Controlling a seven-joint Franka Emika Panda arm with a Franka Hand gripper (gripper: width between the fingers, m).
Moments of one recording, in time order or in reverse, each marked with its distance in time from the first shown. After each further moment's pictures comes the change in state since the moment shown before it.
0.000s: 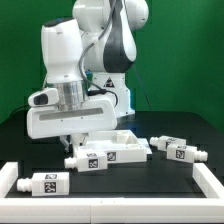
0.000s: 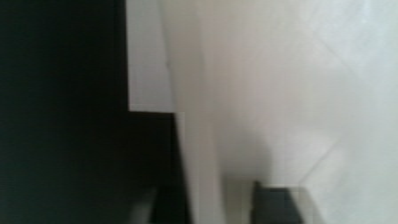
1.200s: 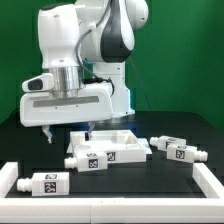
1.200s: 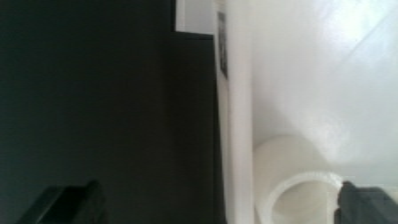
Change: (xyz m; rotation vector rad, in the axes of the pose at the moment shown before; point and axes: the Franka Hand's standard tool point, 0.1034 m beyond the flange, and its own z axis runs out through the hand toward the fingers) arm 0.016 0.009 -0.029 -0.030 0.056 -0.018
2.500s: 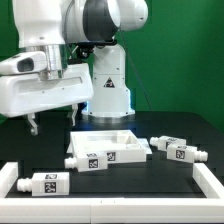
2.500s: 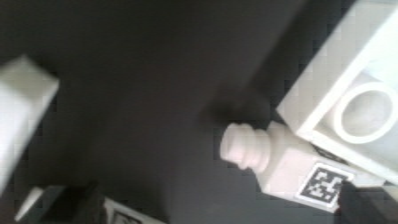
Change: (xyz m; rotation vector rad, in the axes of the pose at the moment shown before) arm 0.053 0.031 -0.047 0.013 0.001 -0.505
